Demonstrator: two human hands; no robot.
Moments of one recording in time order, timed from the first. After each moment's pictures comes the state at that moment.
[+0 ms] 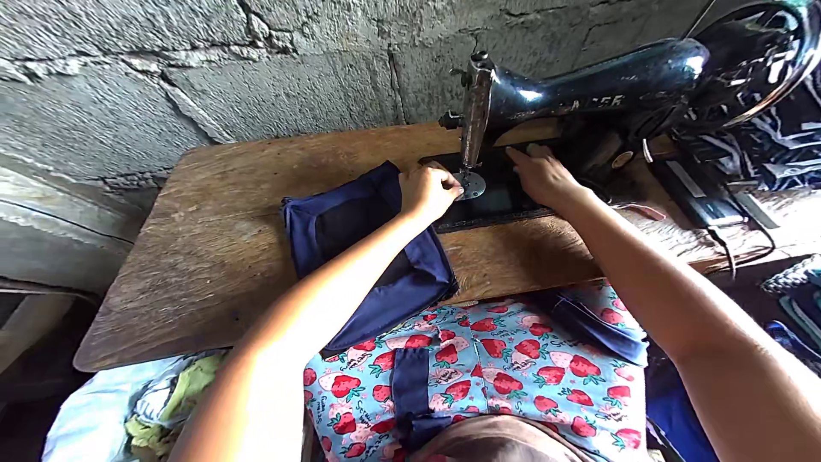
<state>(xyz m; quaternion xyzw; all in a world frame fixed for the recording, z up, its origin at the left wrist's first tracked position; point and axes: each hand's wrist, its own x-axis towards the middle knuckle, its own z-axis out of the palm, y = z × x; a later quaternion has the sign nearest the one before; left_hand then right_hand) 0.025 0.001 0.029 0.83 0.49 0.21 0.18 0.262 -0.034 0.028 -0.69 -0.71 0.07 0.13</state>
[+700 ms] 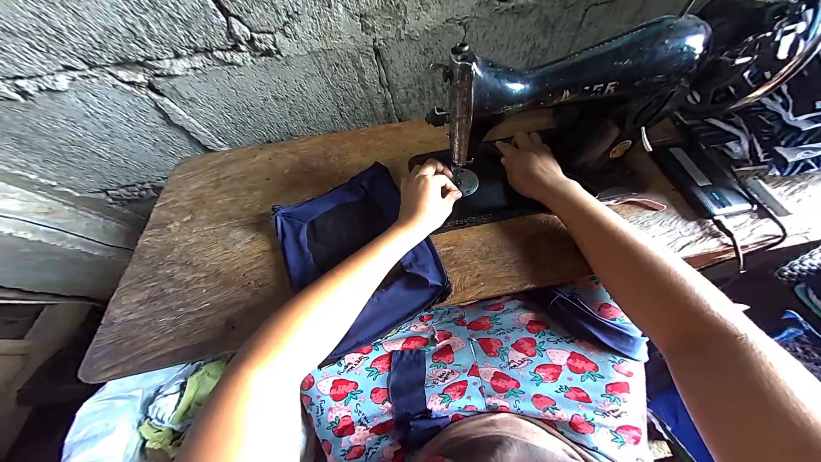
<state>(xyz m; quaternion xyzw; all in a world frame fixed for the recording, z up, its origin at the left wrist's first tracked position) 0.028 -0.007 0.014 0.86 0.42 0.26 0.17 0.261 -0.018 0.015 -0.69 -0.71 0.04 0.15</state>
